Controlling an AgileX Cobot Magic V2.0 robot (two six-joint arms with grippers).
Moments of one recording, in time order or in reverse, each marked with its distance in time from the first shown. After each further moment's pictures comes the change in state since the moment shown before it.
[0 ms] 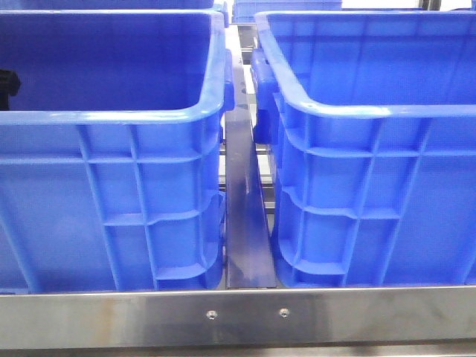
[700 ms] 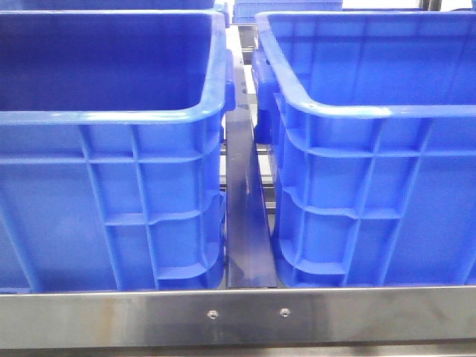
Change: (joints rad) left arm -0.031 -0.219 0.004 -0.002 0.077 -0.002; right arm 0.000 0.000 0.000 0.000 0.000 -0.001
